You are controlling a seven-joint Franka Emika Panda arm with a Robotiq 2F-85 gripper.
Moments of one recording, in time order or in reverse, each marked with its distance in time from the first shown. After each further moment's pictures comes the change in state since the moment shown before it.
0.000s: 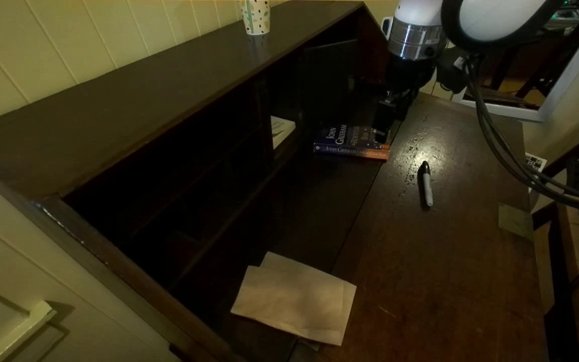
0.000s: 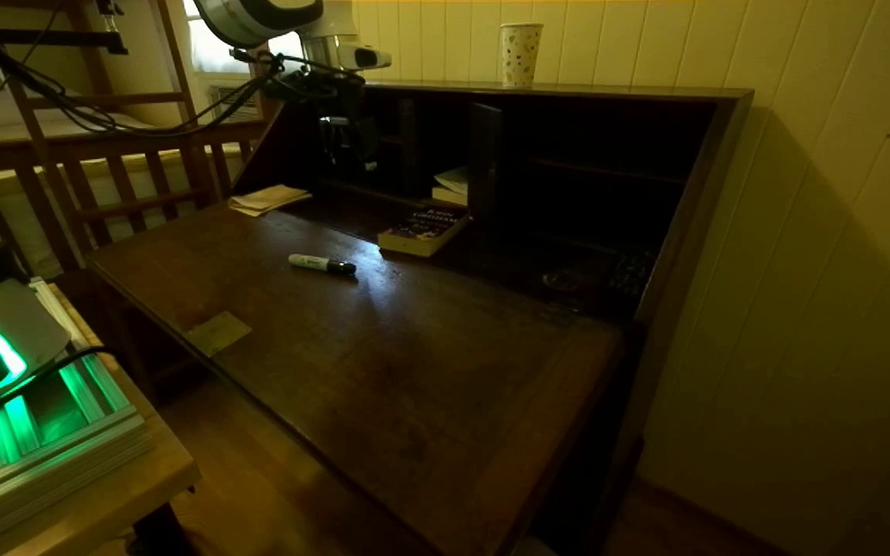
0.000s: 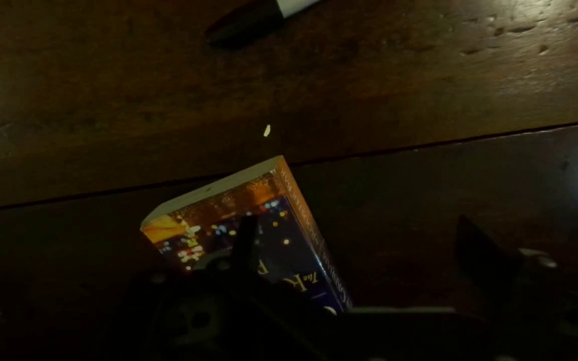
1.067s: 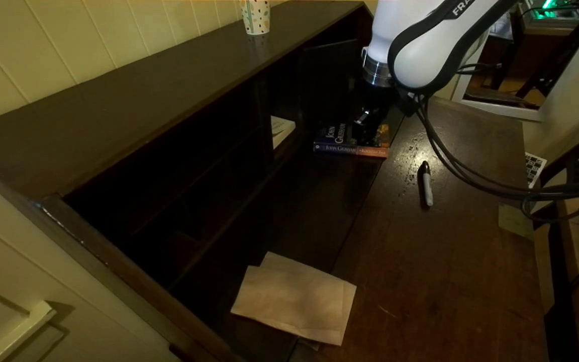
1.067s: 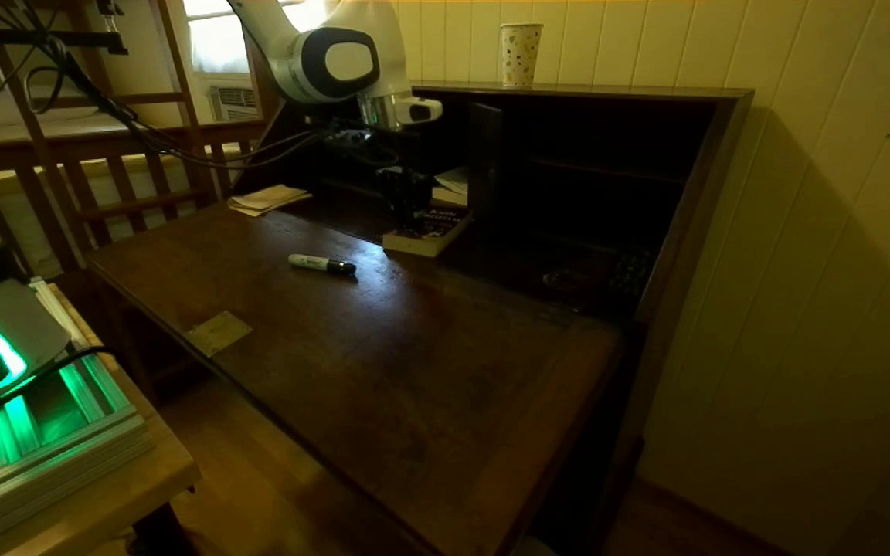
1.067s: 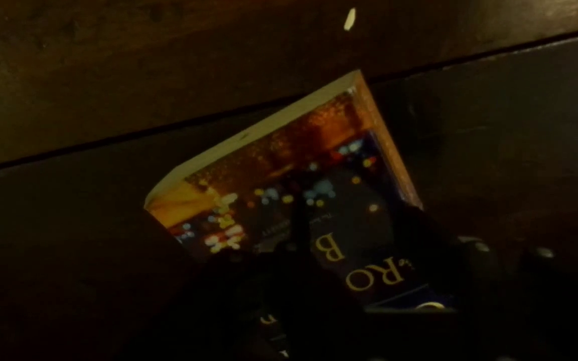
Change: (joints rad) arm -0.040 0.316 -0.047 0.194 0.051 0.179 -0.048
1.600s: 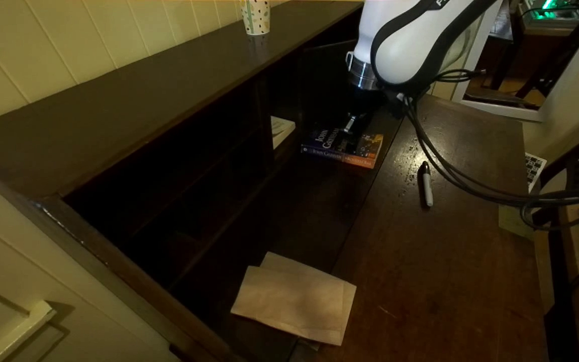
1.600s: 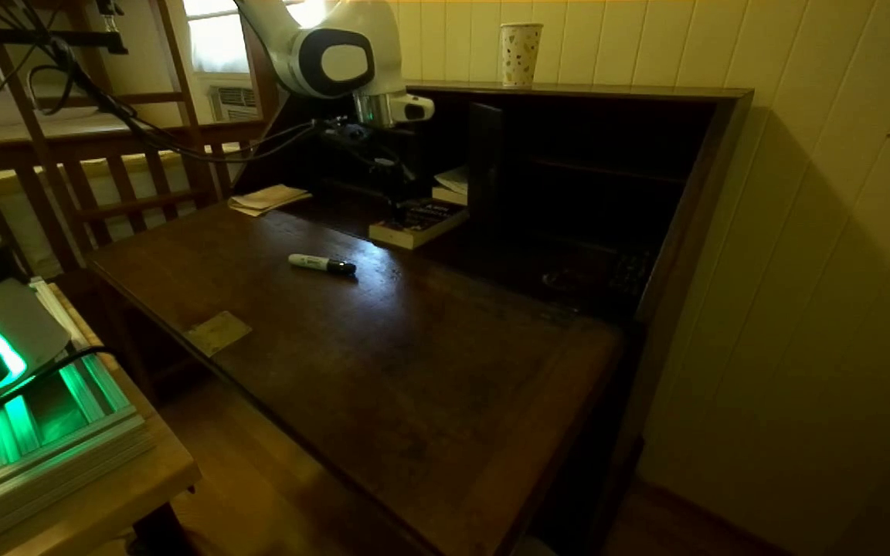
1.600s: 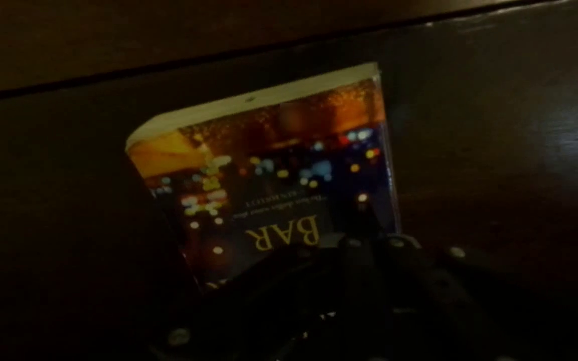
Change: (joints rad) arm -0.015 0.009 0.095 0.033 0.131 -0.032 -0.121
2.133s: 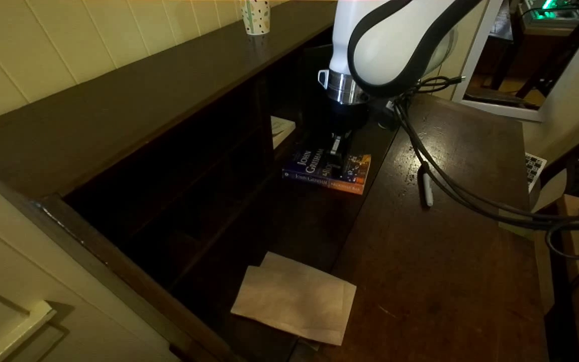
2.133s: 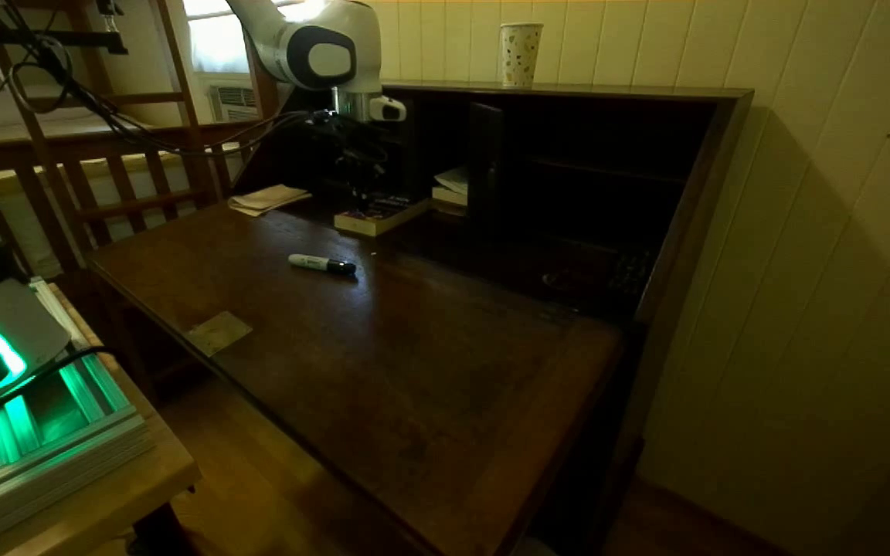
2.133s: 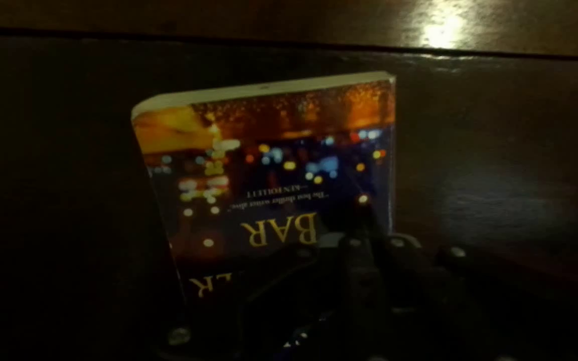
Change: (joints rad) arm 0.012 0.000 0.132 0.033 0.073 -0.143 -0.131
